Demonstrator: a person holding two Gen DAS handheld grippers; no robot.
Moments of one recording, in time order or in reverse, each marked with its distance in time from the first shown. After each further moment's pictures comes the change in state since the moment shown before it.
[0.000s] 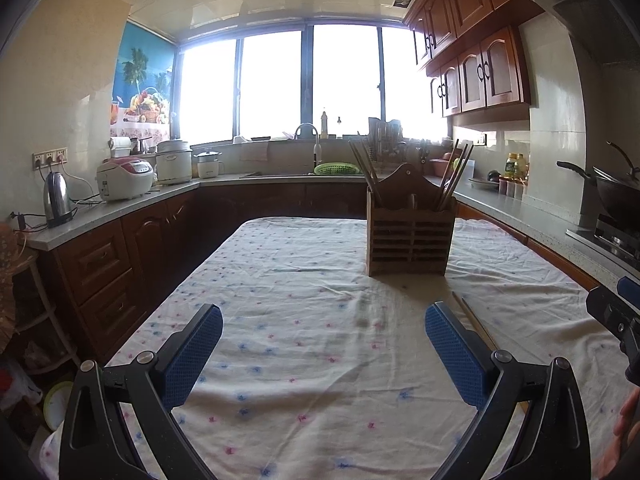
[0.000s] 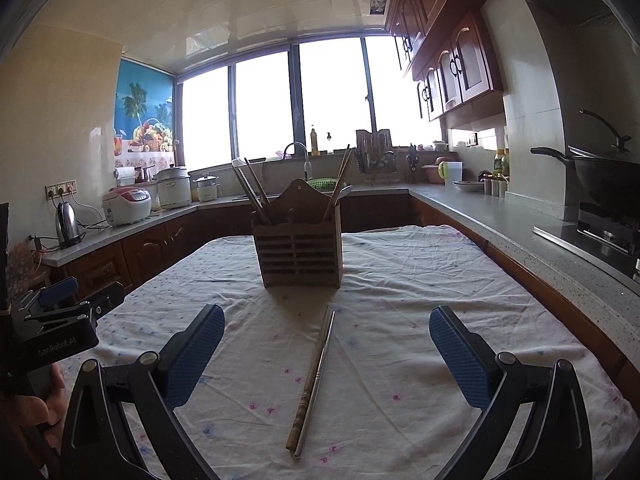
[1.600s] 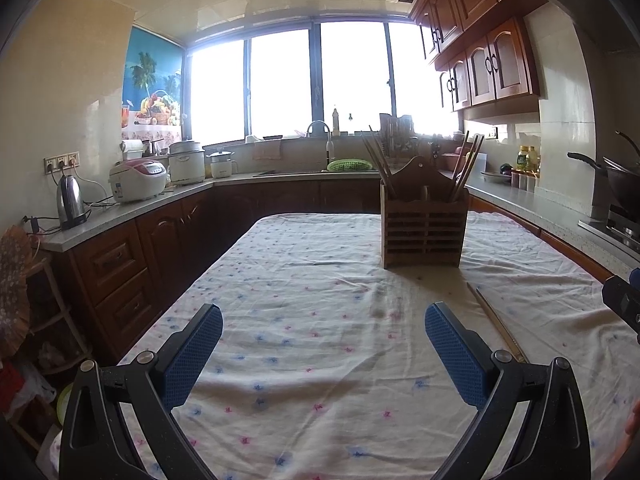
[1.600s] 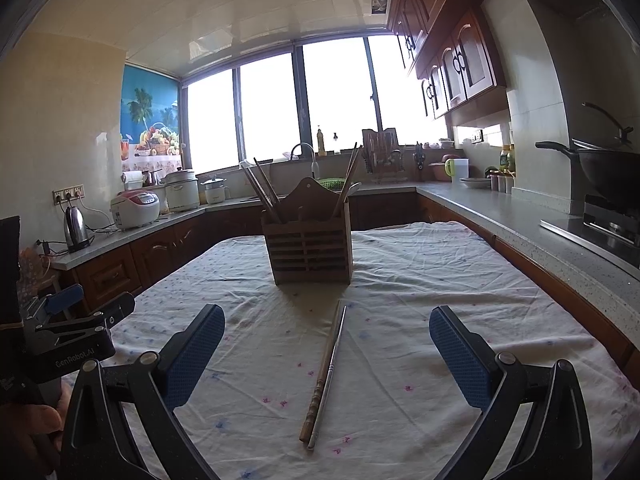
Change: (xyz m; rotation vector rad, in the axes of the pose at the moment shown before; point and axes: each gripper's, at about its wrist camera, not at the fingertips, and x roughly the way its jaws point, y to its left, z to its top) left arm -0.005 0.004 -0.010 0.017 0.008 0.041; right arm -0.005 0.000 -0.003 0.015 -0.006 0.033
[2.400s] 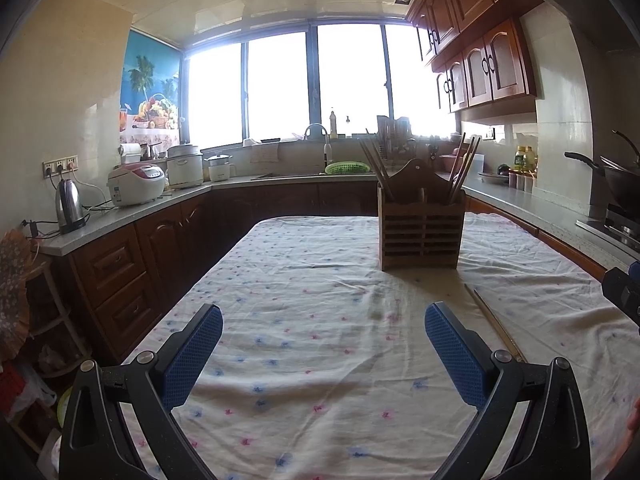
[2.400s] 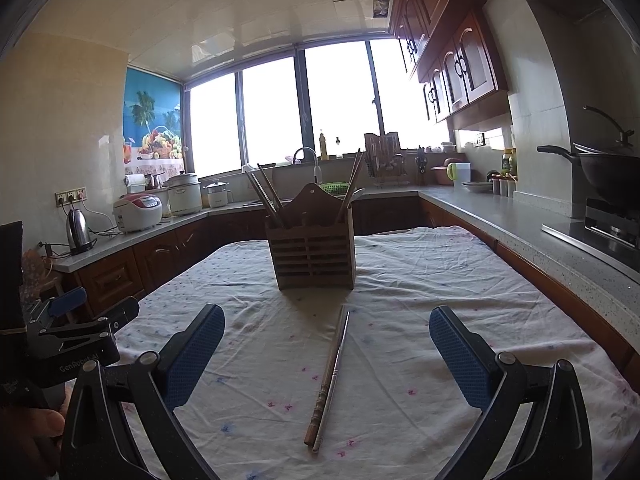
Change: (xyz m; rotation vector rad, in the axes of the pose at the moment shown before) left arm -0.001 -0.007 -0.001 0.007 -0.009 -0.003; right arm -0.002 0.002 0.001 -0.001 -0.016 0.008
